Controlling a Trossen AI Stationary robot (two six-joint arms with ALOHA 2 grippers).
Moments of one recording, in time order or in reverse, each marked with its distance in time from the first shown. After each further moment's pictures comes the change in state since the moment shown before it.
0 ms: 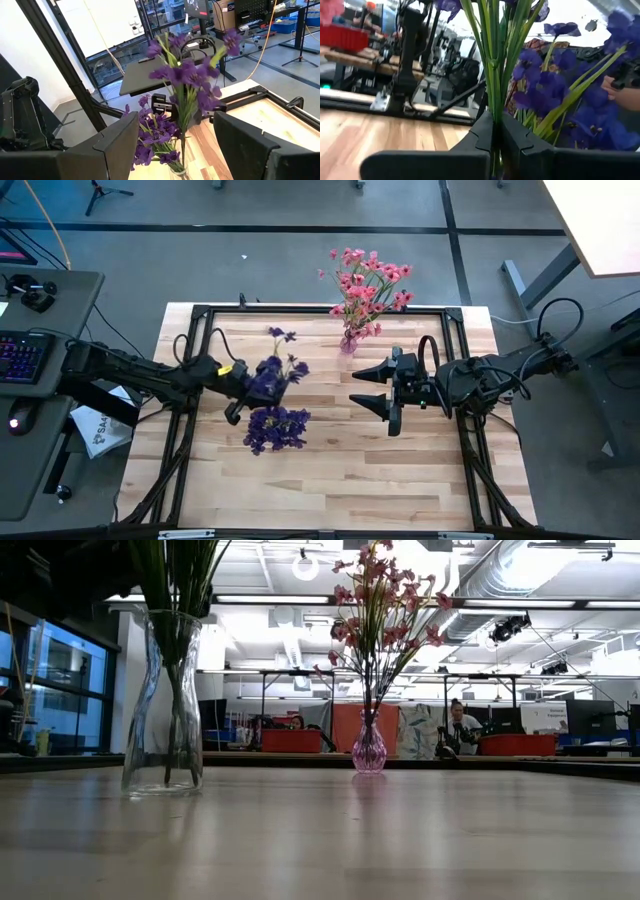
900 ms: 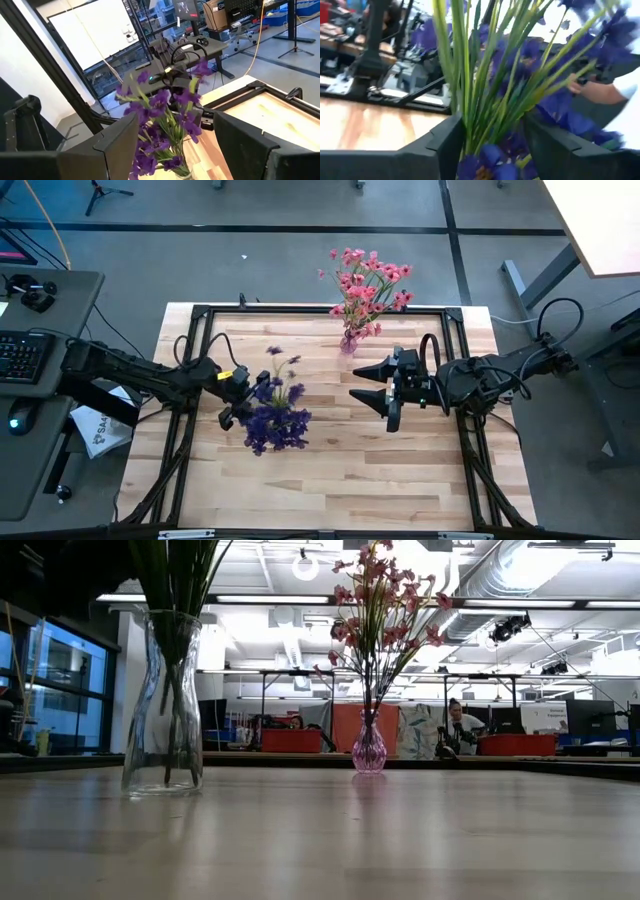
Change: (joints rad) left arm -0.044 -0.023 0.000 -0.042 0.088 -0.090; right arm 0.000 0.000 0.000 0.012 0.041 0.093
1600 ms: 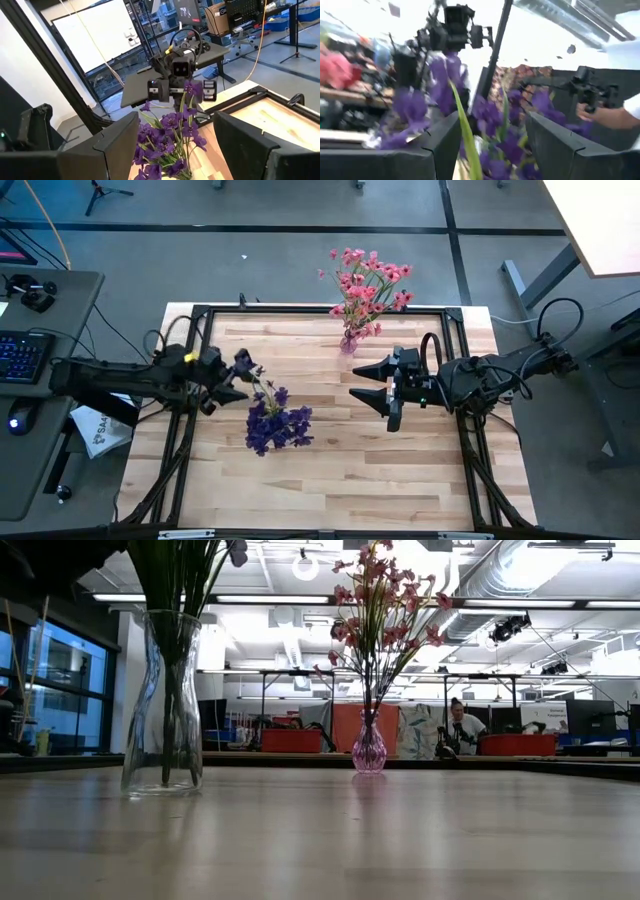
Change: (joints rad) left arm 0.150 -0.339 0.000 -0.149 0.015 0.033; right arm 0.000 0.000 0.000 0.028 0.000 -0.025
